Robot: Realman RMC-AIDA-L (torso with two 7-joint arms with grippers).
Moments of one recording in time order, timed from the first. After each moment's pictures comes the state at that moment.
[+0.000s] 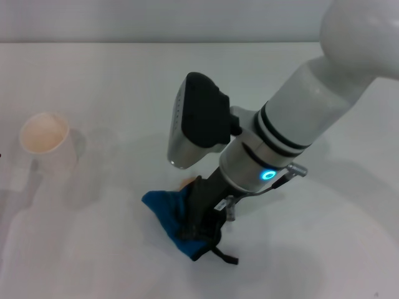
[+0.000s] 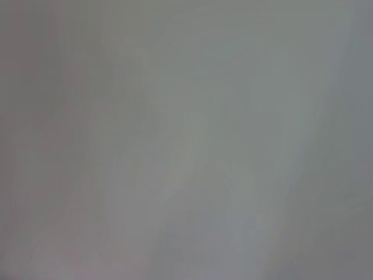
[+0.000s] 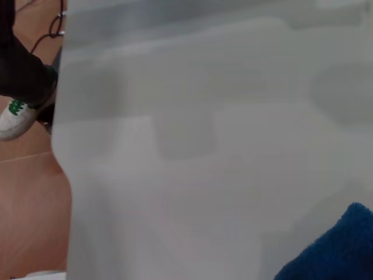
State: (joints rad) left arm -0.13 -2.08 2.78 0.15 -1.24 1.52 -0.42; right arm 0.89 2.03 -2.02 -0.95 -1.94 -1.20 2.29
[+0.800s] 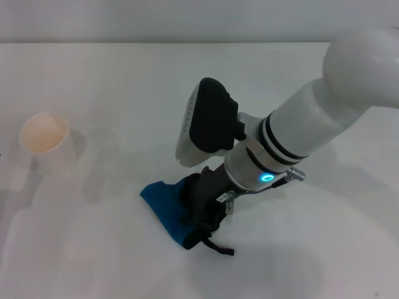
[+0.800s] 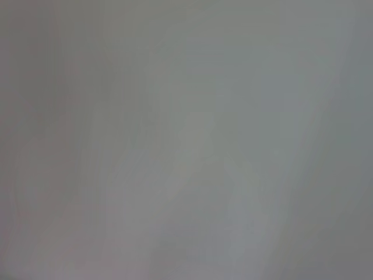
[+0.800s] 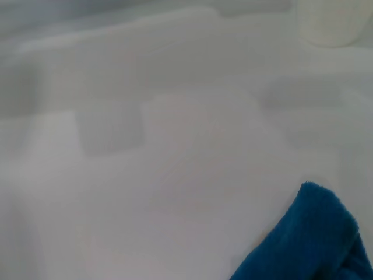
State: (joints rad) left arm -0.13 -2.08 2.77 0.15 -1.24 1.51 -0.42; right arm 0.86 2.03 -2.10 -0.87 -1.93 -0.99 2.29
